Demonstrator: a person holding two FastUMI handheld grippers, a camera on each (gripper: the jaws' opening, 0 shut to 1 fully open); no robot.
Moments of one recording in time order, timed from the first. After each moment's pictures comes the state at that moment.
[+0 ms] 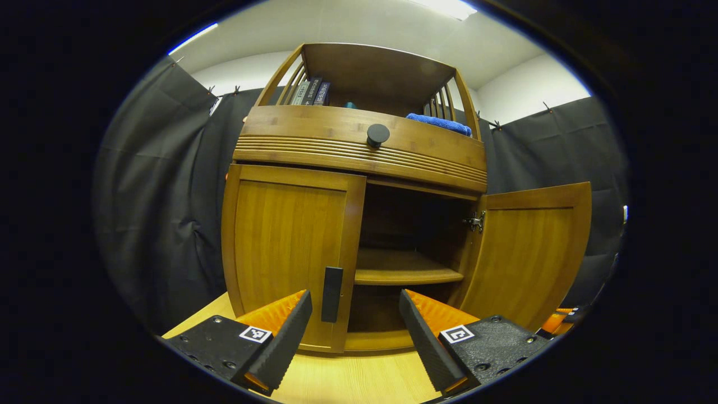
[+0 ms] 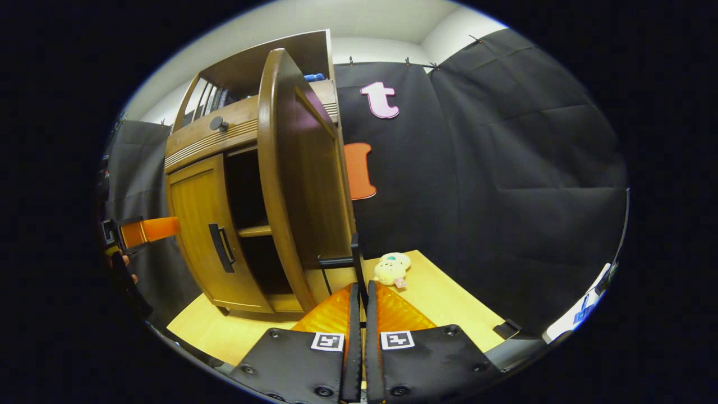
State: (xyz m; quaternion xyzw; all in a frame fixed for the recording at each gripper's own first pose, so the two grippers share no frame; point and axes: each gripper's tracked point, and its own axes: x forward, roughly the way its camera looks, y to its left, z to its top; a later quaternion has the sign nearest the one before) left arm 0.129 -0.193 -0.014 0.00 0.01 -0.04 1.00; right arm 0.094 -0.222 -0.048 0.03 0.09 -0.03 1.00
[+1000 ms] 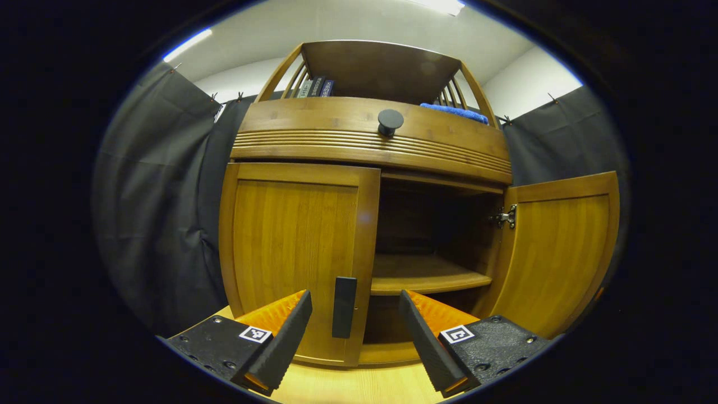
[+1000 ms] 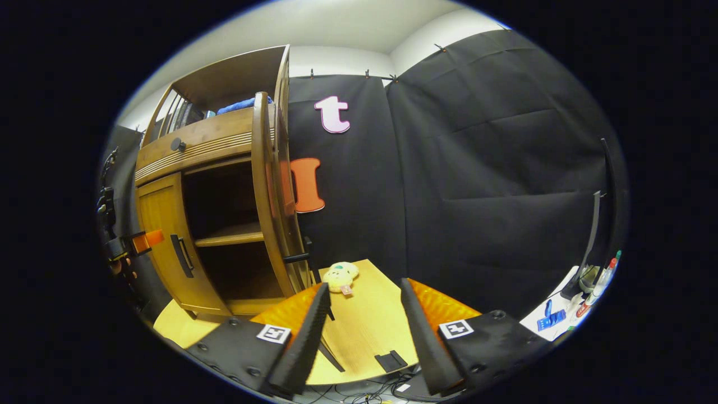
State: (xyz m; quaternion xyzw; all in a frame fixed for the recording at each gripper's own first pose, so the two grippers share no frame) left arm 0.148 -0.191 -0.040 0.02 0.00 0.00 1.00; right arm 0.029 -0.323 -0.030 0.03 0.06 -0.14 0.99
